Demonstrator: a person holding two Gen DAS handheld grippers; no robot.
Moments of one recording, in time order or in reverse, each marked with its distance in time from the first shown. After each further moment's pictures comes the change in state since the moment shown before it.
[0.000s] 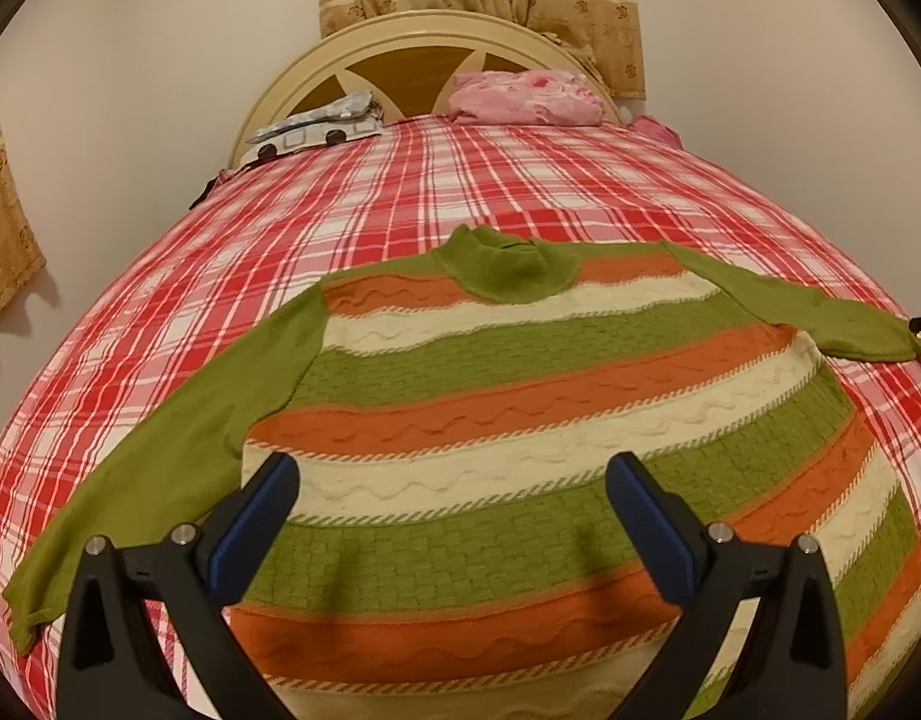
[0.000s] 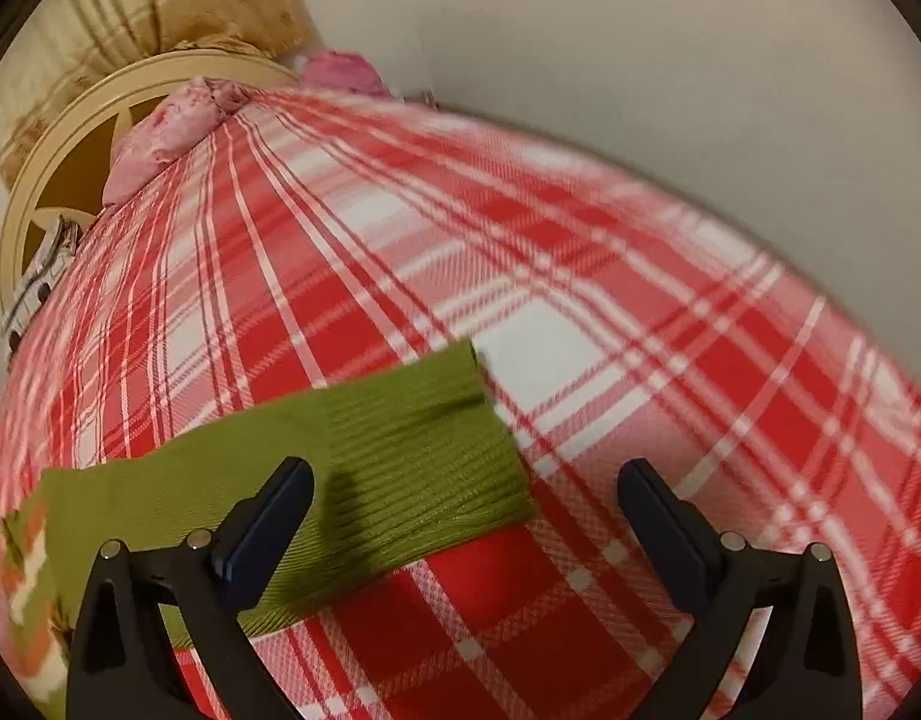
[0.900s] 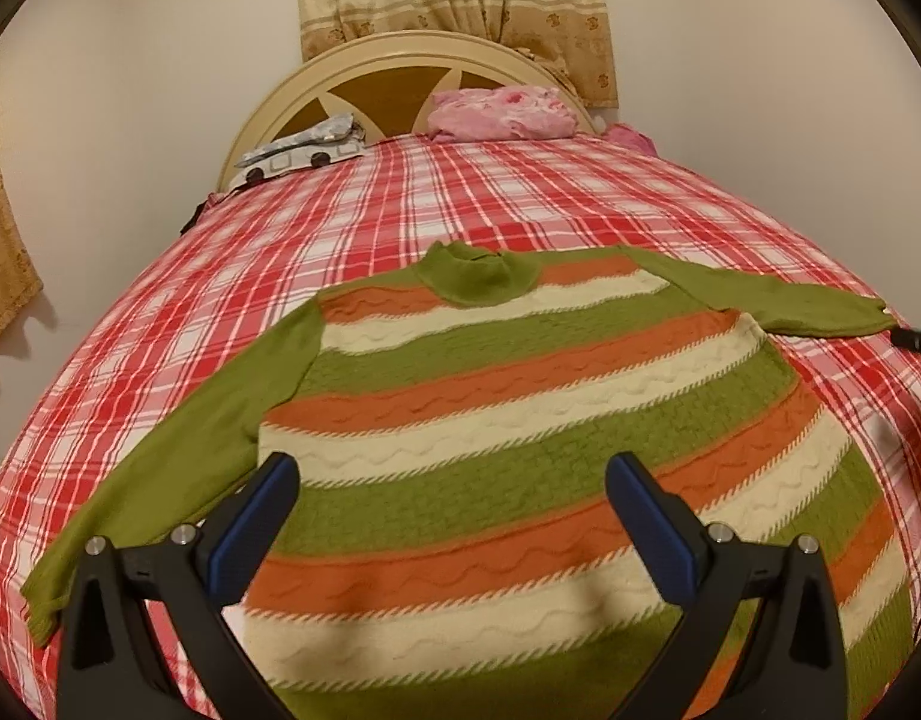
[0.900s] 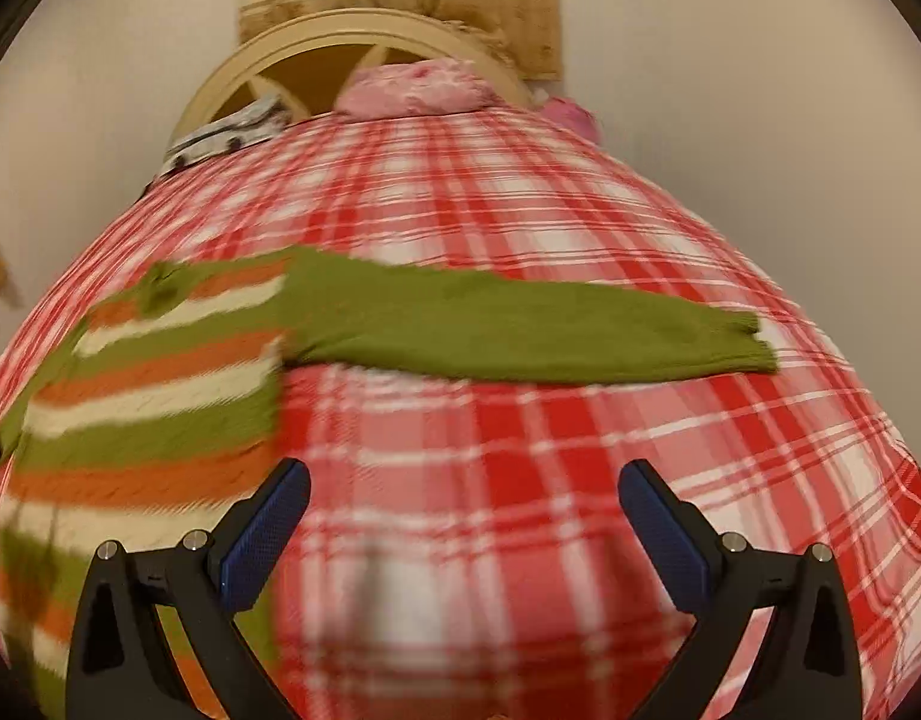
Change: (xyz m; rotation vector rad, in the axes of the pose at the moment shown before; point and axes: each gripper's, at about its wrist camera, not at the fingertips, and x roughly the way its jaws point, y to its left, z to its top) left arm -0.044 -0.012 -0.016 0.052 -0.042 -0.026; right arm -0.136 0.143 -0.156 -0.458 -0.150 0.146
